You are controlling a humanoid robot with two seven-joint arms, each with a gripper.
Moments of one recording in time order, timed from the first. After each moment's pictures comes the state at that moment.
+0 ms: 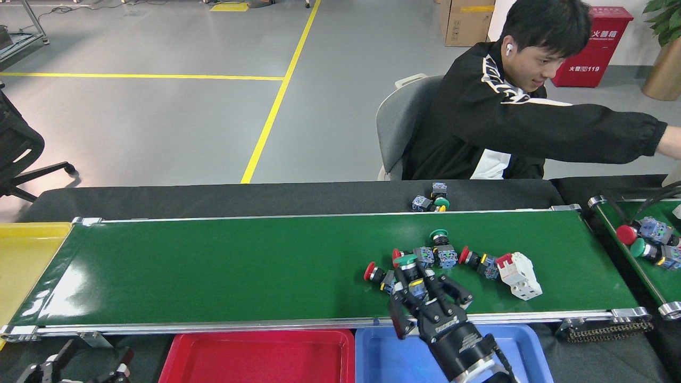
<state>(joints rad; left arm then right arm) 0.21 0.07 0.43 -1.76 -1.34 -0.73 -0.26 0.01 -0.05 0.50 -1.73 1.22 -0.19 0.03</state>
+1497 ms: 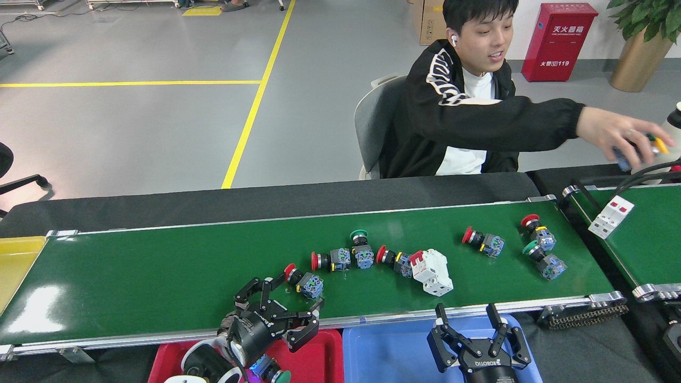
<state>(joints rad) -0.21 -0.06 -0.11 -1.30 -1.64 -0.52 -0.21 0.08 0.02 0.26 -1.61 1.28 0.18 -0.06</state>
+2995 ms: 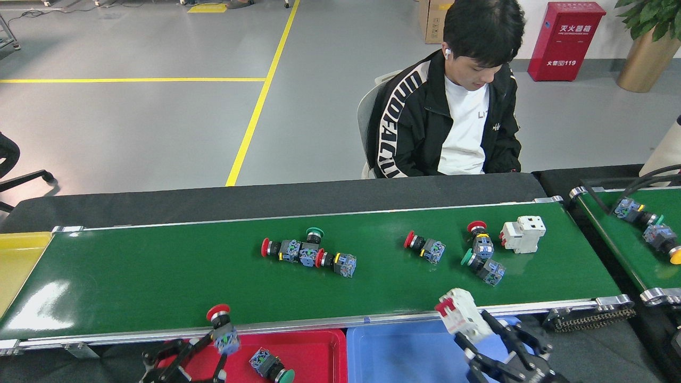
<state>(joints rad) 0.32 0.27 0.15 -1.76 -1.51 -0.77 -0.06 0.34 -0.30 -0.09 -1.74 1.12 -0.69 -0.06</state>
